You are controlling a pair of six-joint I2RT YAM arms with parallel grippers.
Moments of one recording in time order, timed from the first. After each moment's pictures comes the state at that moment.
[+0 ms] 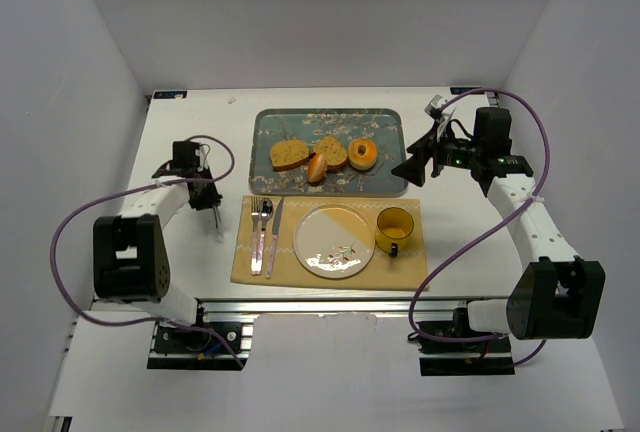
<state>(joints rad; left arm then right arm) 0.02 1.59 0.92 -0.42 -0.03 -0.30 0.07 1.32 1.08 -0.34 -0.96 -0.32</state>
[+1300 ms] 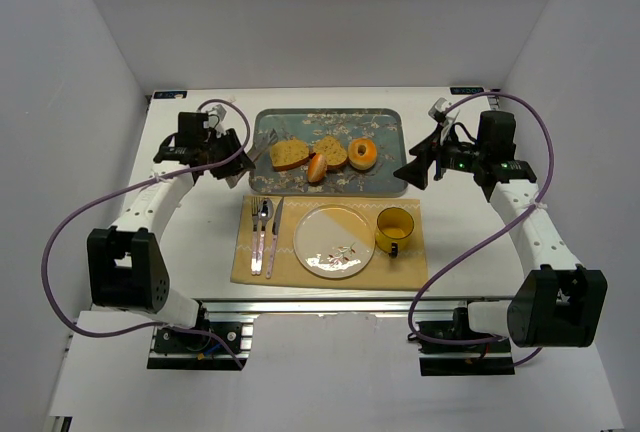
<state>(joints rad) -0.09 1.49 1.15 -0.47 0.32 -0.39 0.05 1.28 1.05 -0.33 -0.98 -0.32</state>
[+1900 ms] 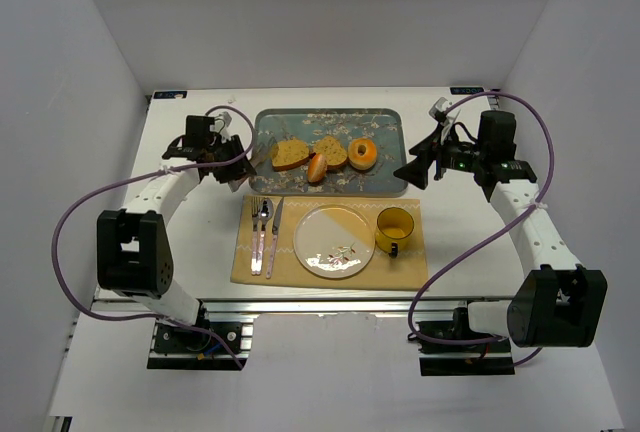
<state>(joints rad) -0.09 1.58 1.13 -0.43 0.31 -0.35 0.05 1.28 1.05 -0.33 -0.99 -0.32</state>
